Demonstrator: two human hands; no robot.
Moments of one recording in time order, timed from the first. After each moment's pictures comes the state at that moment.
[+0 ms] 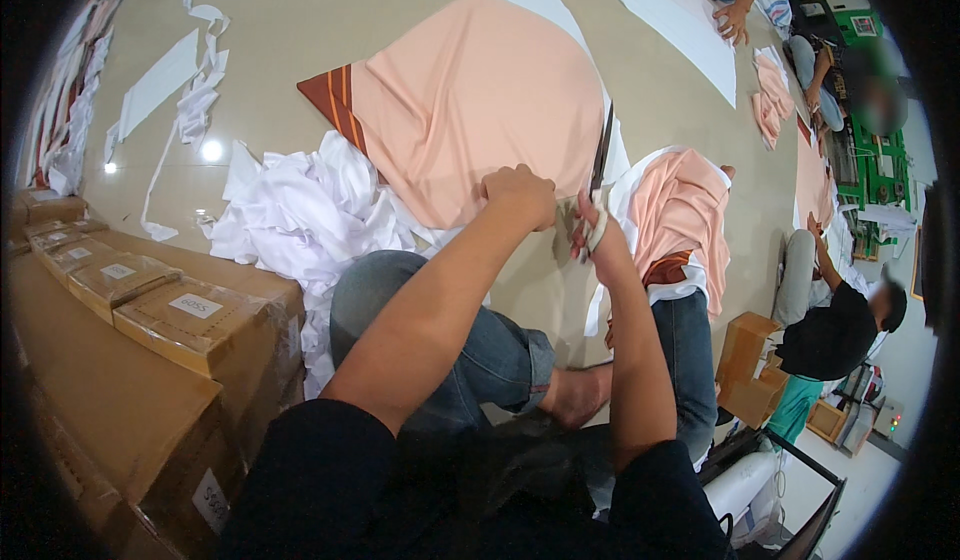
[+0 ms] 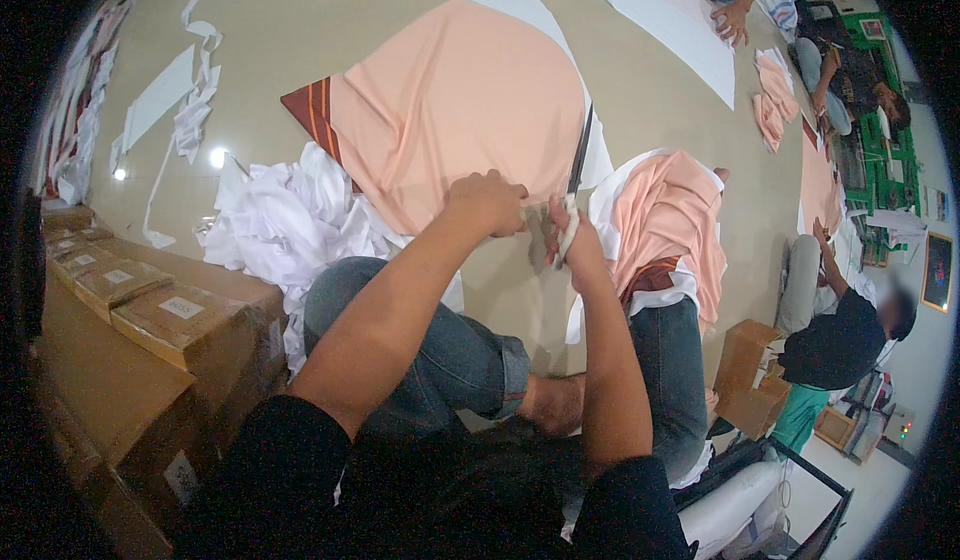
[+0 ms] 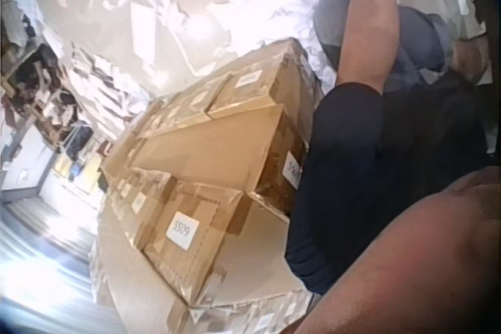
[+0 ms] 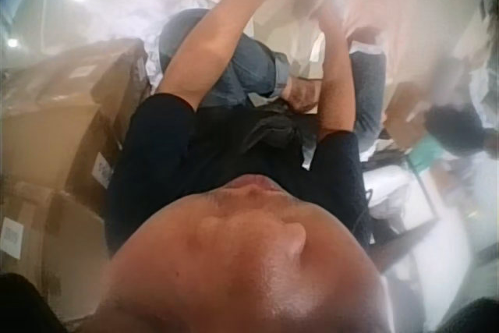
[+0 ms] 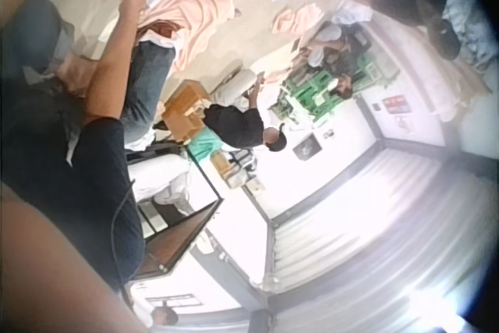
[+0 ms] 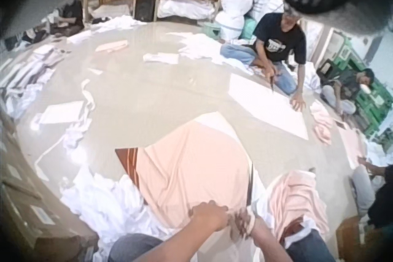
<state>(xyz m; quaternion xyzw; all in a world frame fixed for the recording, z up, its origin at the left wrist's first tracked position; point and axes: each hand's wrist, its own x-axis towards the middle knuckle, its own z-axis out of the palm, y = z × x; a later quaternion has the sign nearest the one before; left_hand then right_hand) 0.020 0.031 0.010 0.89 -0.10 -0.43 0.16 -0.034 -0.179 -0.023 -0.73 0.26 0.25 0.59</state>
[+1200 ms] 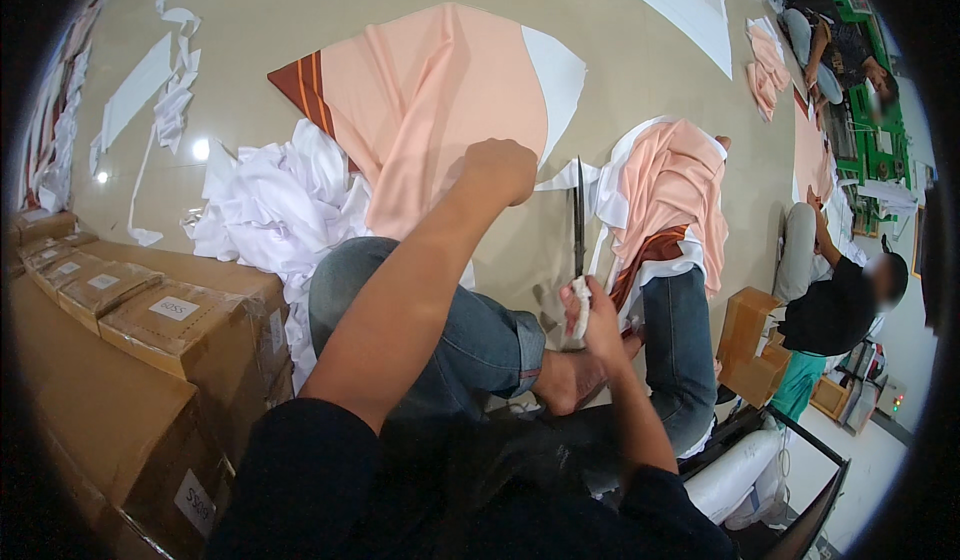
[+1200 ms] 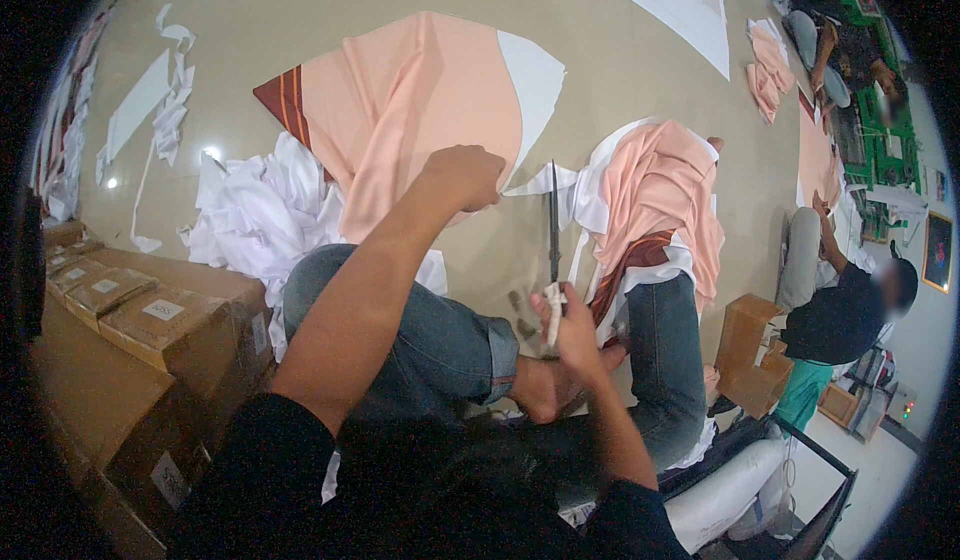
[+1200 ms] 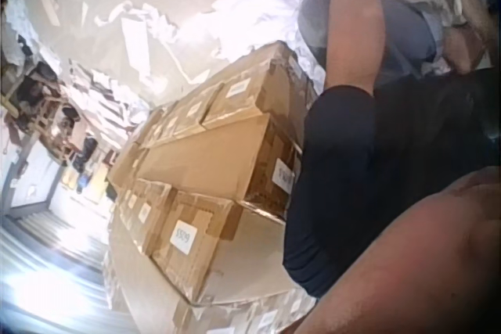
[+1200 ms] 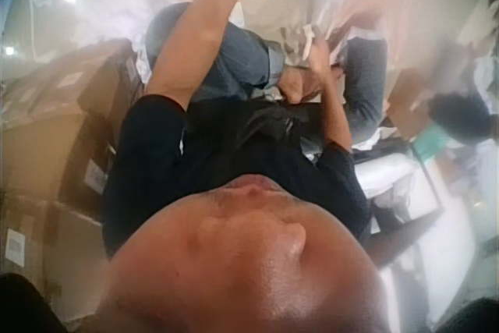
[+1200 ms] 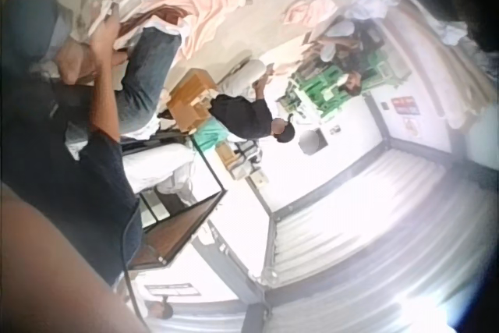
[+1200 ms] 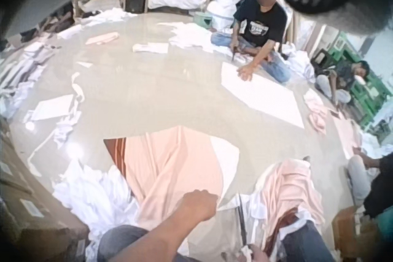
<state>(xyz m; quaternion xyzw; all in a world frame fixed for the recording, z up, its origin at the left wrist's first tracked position) 0.019 0.035 0.001 0.91 -0.15 -0.32 0.20 -0.199 -0.228 -0.003 -0.79 0.24 0.28 0.49</state>
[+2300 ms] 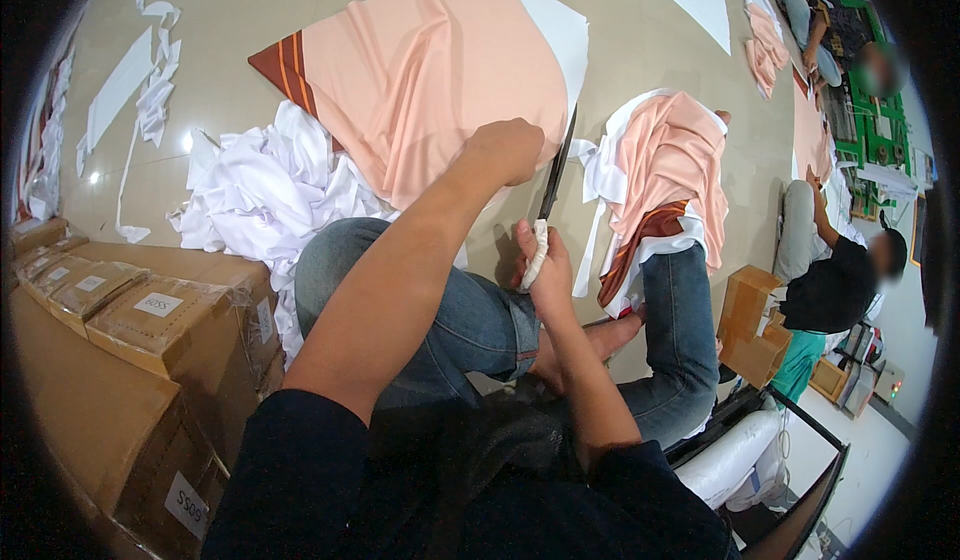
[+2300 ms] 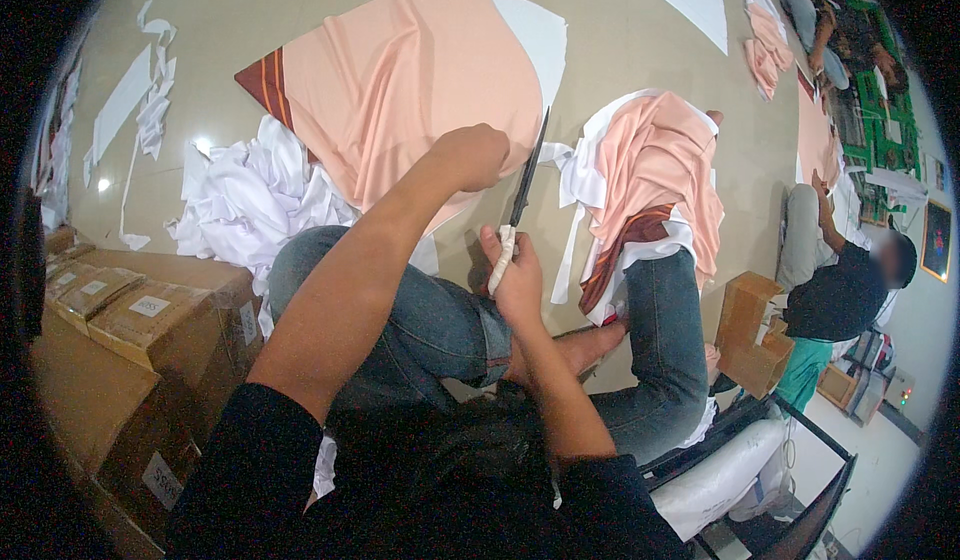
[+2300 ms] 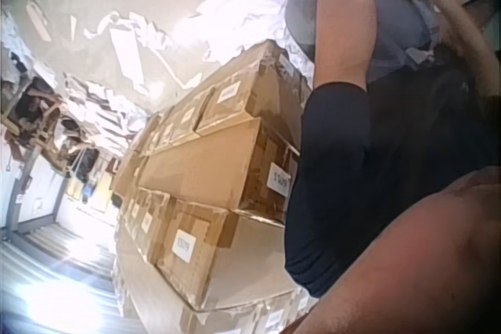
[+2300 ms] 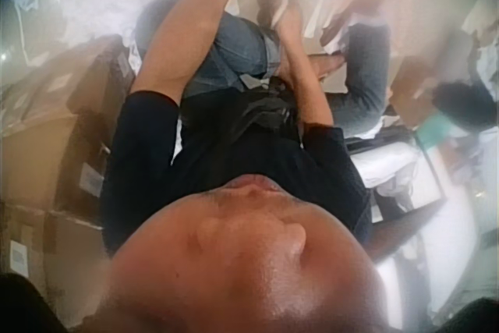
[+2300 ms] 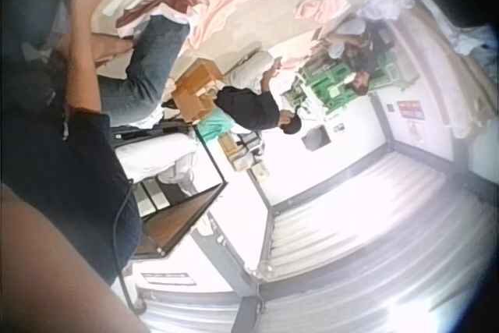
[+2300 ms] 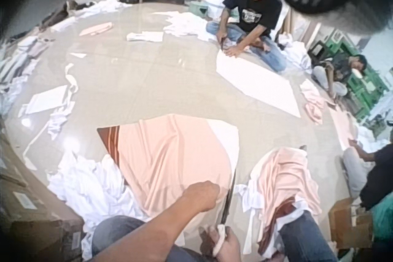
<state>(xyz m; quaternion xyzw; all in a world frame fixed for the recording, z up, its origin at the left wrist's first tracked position) 0.018 0.013 -0.033 0.90 -0.21 -0.29 0.25 -0.168 -0.129 -0.032 -0.75 0.32 0.17 0.56</state>
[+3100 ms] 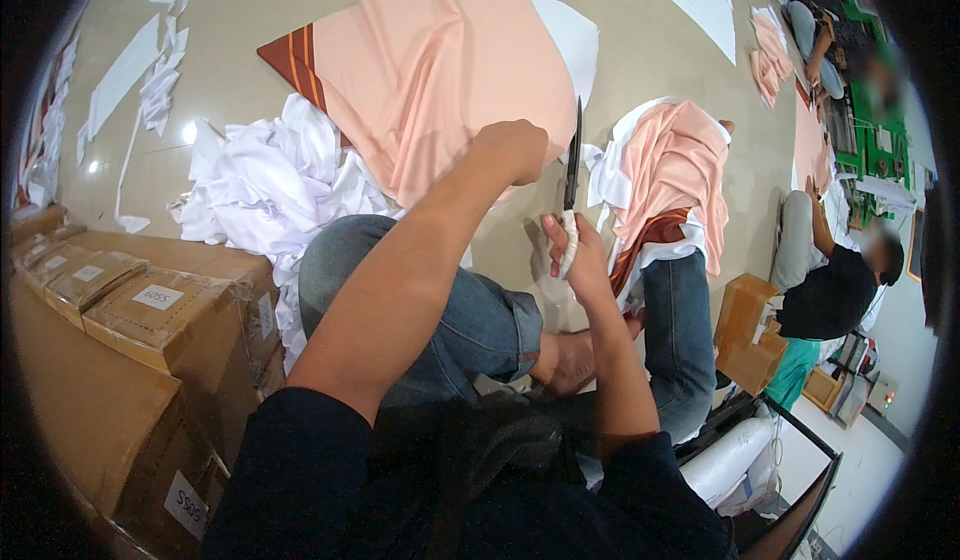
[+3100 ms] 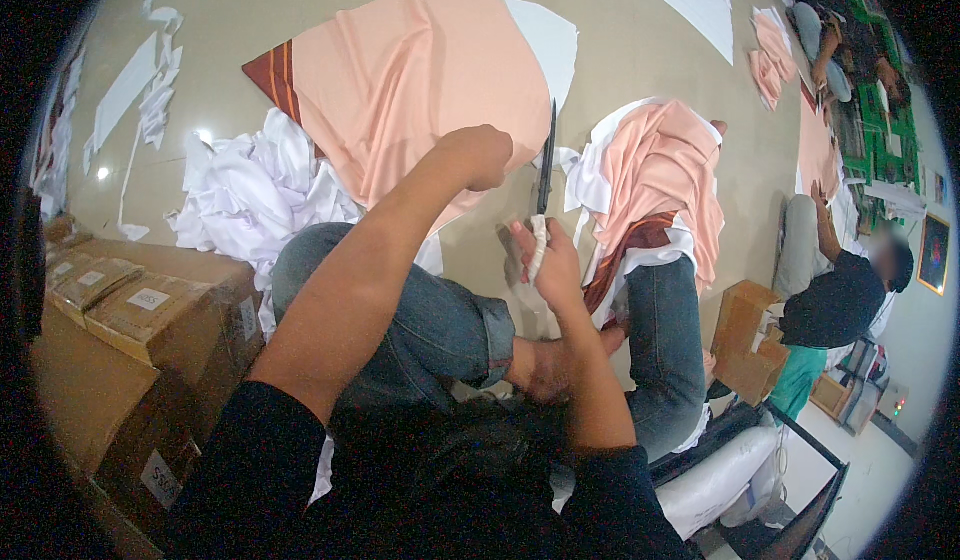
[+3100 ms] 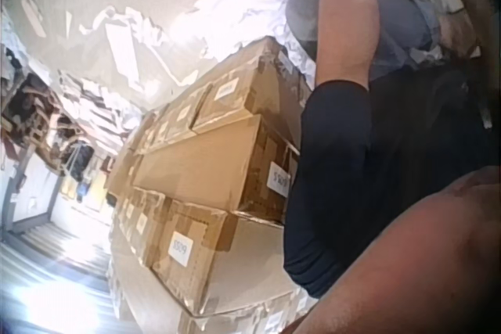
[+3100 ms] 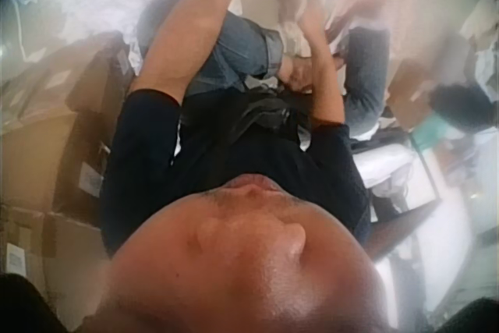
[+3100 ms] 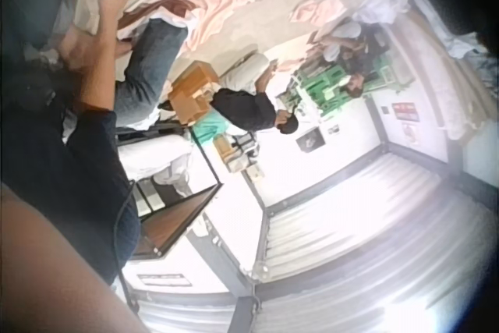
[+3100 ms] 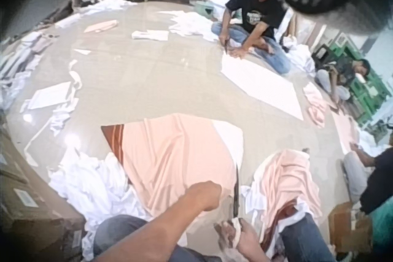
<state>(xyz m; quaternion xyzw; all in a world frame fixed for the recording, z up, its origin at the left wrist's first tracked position) 0.024 0.021 -0.015 0.89 -0.19 -0.35 0.23 -0.128 -0.173 -0.011 -0.77 0.27 0.26 0.52</state>
